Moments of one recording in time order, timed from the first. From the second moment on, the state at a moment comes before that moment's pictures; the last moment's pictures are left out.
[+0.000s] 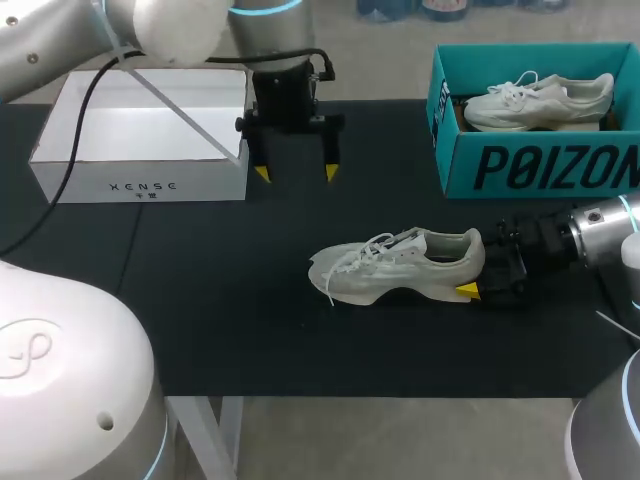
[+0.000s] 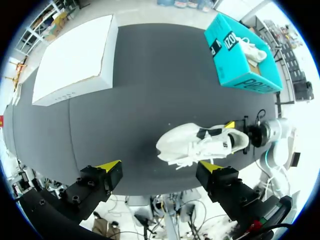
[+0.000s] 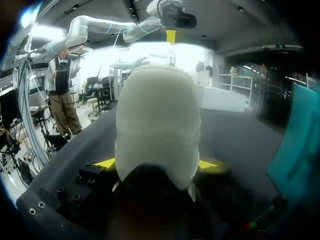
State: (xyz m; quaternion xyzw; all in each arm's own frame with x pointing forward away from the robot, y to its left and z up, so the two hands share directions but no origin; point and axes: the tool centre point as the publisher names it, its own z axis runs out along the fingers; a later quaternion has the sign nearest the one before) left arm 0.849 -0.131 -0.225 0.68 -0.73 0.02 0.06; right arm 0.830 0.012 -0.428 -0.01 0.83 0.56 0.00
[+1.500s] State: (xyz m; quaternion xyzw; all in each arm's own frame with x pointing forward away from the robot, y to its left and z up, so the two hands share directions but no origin) left arm 0.817 -0.262 -0.283 0.62 -0.79 0.05 0.02; right arm 0.830 0.012 -0.428 -0.01 0.83 0.56 0.00
